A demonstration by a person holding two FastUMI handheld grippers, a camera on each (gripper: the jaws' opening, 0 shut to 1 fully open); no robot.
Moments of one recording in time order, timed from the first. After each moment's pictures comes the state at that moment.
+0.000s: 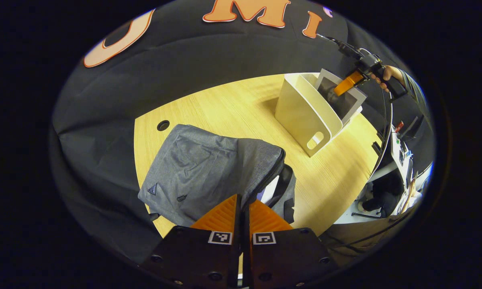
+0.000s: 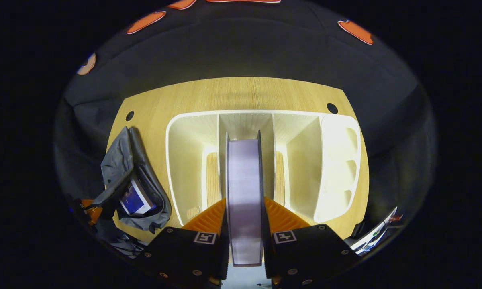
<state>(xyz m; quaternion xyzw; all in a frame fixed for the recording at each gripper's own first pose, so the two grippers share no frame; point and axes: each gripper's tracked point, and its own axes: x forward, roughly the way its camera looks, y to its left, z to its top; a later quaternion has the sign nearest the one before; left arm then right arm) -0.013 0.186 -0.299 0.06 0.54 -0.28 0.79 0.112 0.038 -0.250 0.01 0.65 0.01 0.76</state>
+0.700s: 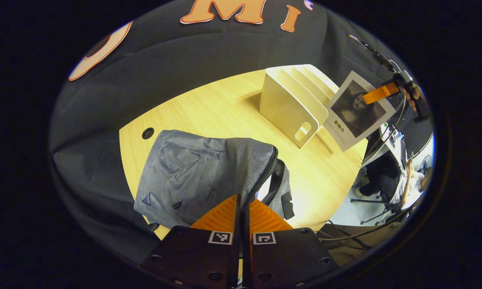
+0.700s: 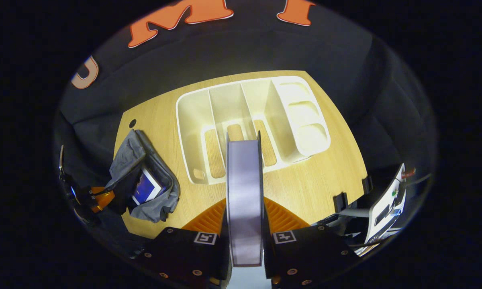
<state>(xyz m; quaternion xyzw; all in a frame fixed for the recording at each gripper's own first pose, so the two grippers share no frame) -0.015 0.180 -0.303 0.09 0.52 -0.35 0.77 -0.032 0.046 -0.192 0.09 0.62 -0.08 0.77</state>
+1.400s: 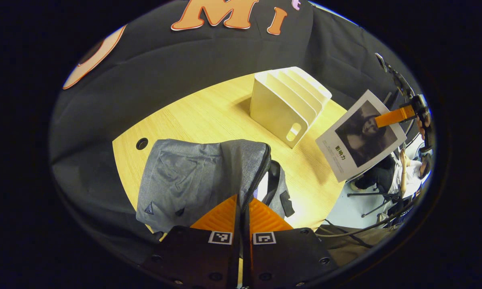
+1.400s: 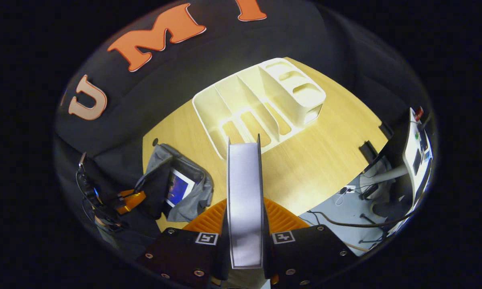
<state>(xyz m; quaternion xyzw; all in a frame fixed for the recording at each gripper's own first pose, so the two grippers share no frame) -0.004 0.189 -0.289 0.09 0.49 -0.40 0.77 -0.104 0.126 -0.171 0.27 0.56 -0.10 0.77</state>
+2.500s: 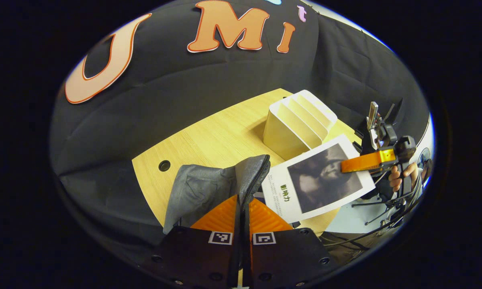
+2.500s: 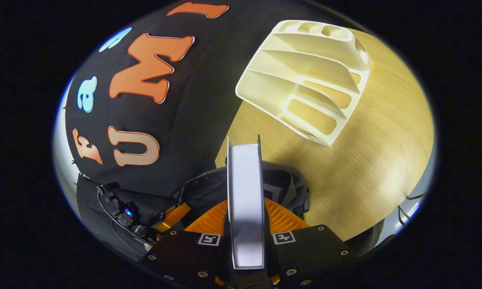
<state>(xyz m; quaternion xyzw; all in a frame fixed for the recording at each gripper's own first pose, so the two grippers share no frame) 0.061 0.209 -0.218 0.08 0.46 -0.37 0.80 -0.040 0.259 -0.228 0.55 0.44 0.02 0.71</state>
